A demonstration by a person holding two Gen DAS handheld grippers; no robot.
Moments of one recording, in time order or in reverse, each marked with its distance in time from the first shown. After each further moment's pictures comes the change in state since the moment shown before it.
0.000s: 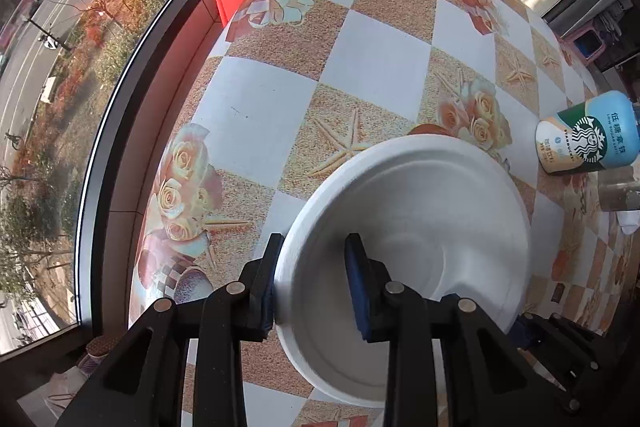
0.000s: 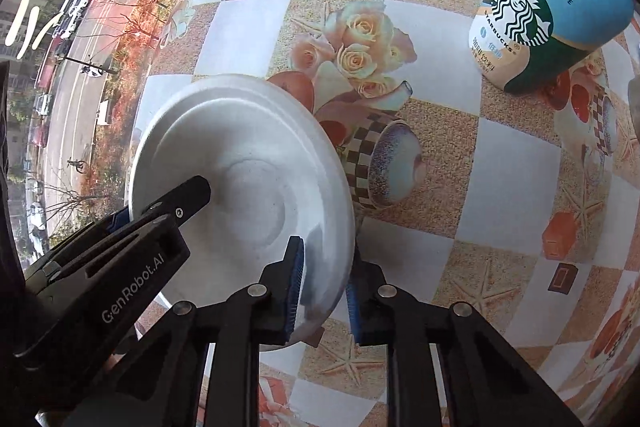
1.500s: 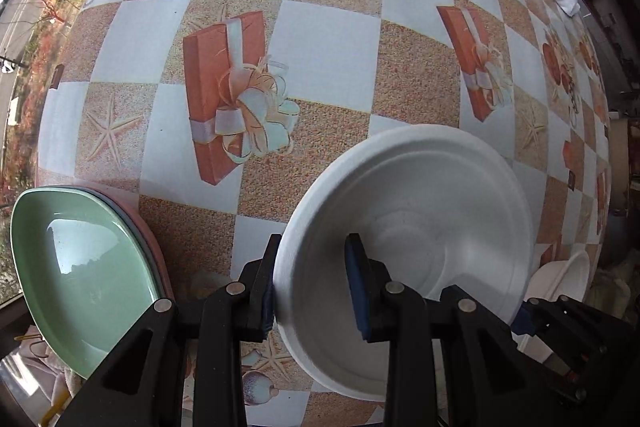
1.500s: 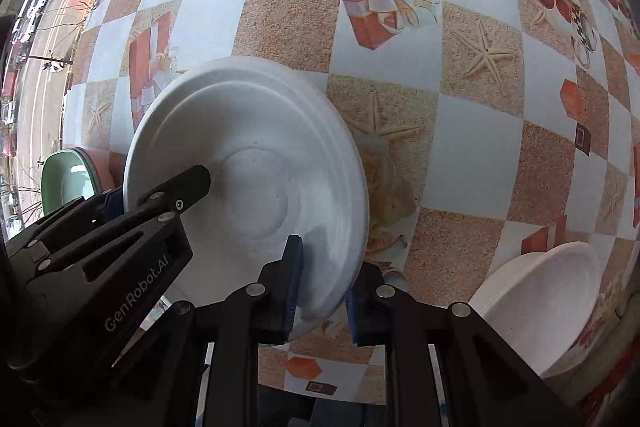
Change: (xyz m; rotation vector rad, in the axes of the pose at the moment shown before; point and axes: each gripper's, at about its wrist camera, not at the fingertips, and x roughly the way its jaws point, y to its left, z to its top) left arm -0.035 -0.055 -0.223 0.166 0.155 -0.083; right arm -0.010 -0.052 -0.190 0.102 0.116 -0.108
